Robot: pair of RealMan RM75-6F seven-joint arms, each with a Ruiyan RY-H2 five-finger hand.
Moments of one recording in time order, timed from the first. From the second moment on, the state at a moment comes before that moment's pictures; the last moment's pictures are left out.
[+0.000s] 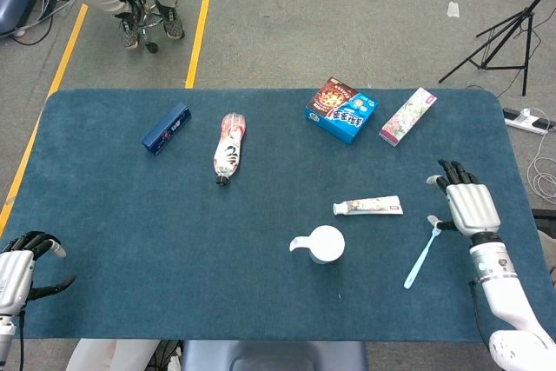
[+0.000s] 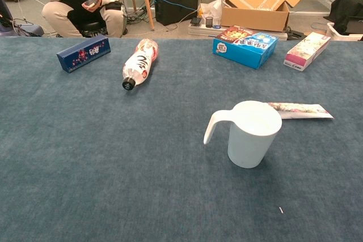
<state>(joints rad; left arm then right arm) -0.09 -1.06 -0.04 -1.69 1.43 1.43 0.02 0.39 -1.18 0.19 -1.59 -1.13 1.06 -0.31</state>
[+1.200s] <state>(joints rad) -0.09 -1.04 -0.04 -1.72 1.40 1.41 0.03 0.68 -1.40 0.16 -1.52 -0.78 0.91 -0.63</state>
